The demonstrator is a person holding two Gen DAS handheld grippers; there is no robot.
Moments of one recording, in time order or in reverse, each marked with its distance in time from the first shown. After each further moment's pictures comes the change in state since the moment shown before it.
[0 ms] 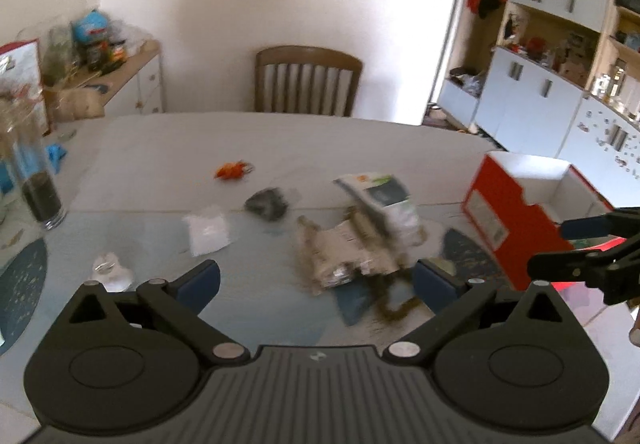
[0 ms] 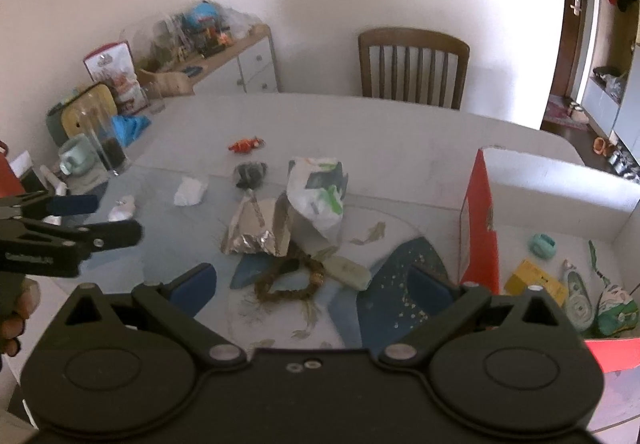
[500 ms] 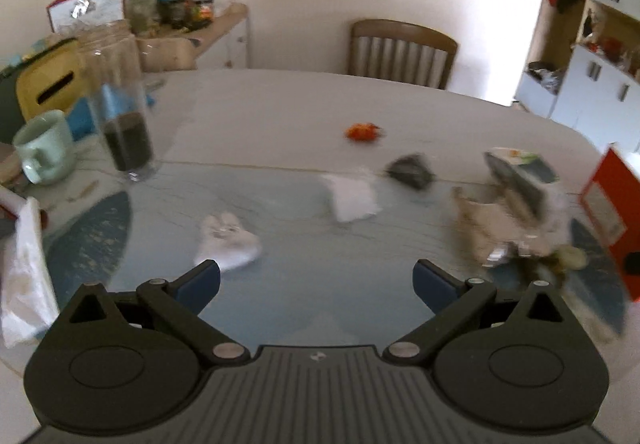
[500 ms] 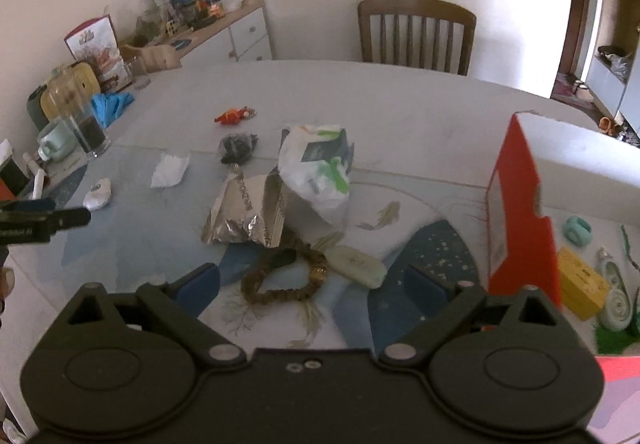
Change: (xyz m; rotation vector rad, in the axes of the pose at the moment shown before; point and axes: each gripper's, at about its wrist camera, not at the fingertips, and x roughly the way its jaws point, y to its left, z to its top) left arm 0.035 0.098 -0.023 -0.075 0.056 0.215; right arm 0.060 0.000 -0.001 0.010 0.075 0.007
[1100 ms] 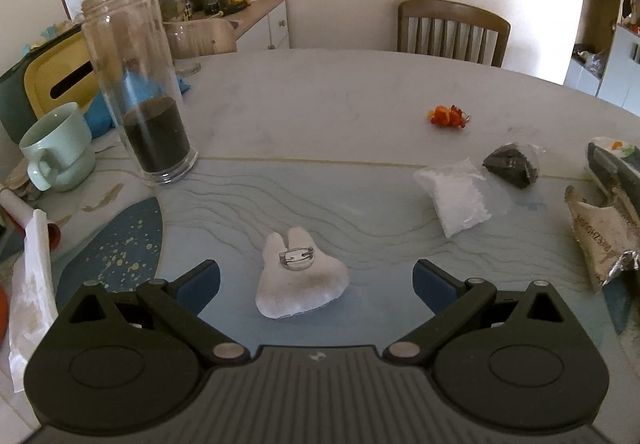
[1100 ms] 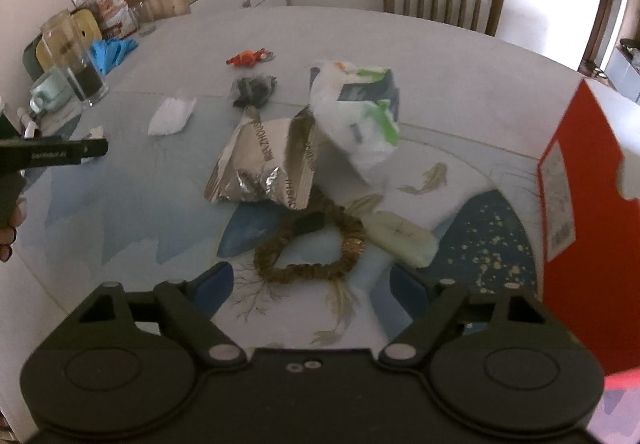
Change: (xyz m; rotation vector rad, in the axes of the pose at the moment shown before) left arm 0.069 0.031 0.010 0.011 0.045 0.121; right arm 0.052 0.022 -0.007 -0.058 0.124 0.007
